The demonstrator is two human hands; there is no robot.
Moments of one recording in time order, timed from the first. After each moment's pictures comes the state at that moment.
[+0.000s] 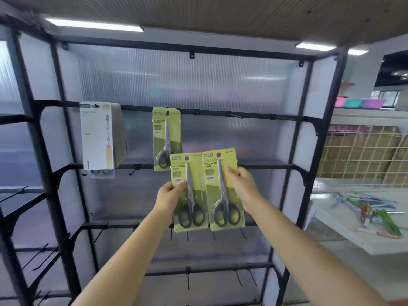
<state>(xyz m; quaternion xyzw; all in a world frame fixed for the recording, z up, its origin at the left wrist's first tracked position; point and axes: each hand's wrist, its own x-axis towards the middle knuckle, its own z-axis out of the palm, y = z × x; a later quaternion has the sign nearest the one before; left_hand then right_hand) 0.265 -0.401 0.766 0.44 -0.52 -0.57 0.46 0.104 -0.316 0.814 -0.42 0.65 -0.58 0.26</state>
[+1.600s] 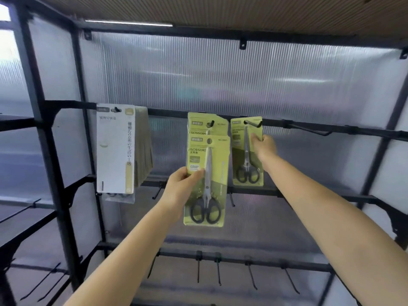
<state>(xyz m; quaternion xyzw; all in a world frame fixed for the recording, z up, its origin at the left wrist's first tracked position) 0.293 -0.533 0.820 0.37 -0.56 -0.53 0.51 0.066 -0.586 0.879 -0.45 0.68 -0.57 0.11</state>
